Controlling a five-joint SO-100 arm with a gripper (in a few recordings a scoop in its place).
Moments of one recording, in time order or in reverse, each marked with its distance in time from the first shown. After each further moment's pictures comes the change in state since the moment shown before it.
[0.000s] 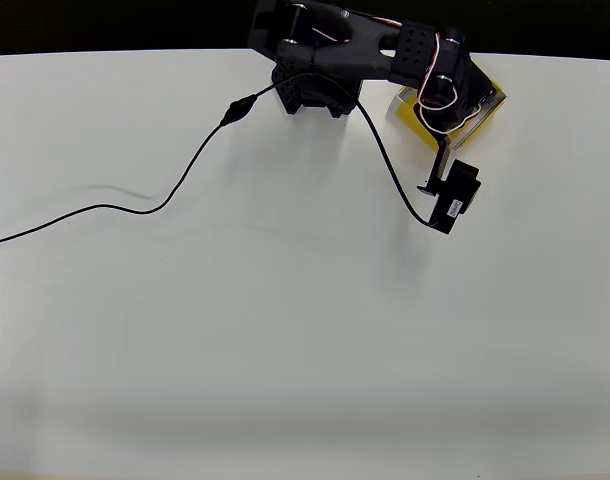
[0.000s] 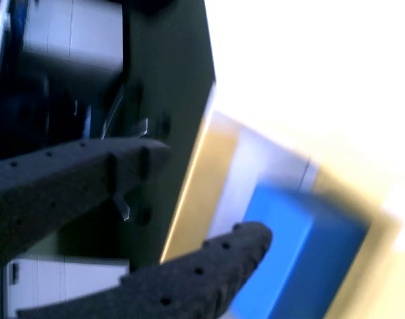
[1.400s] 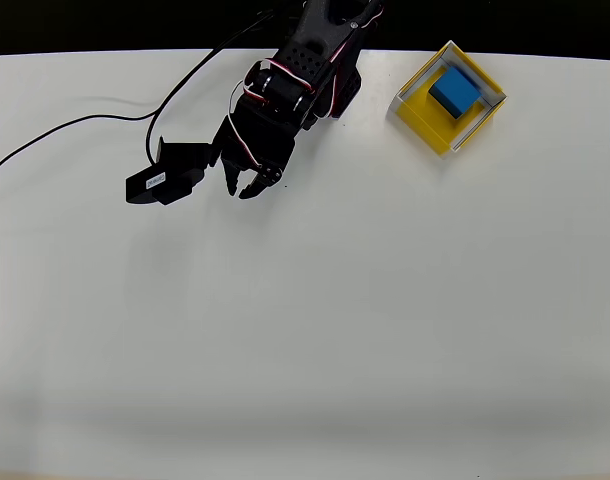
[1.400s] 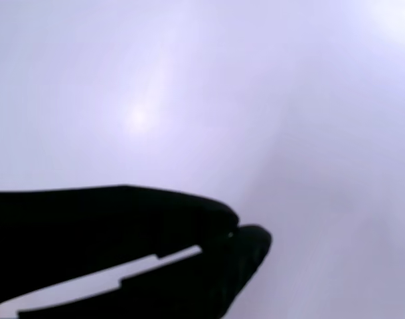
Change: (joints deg) arm 104.0 39.6 36.4 -8.0 -42.5
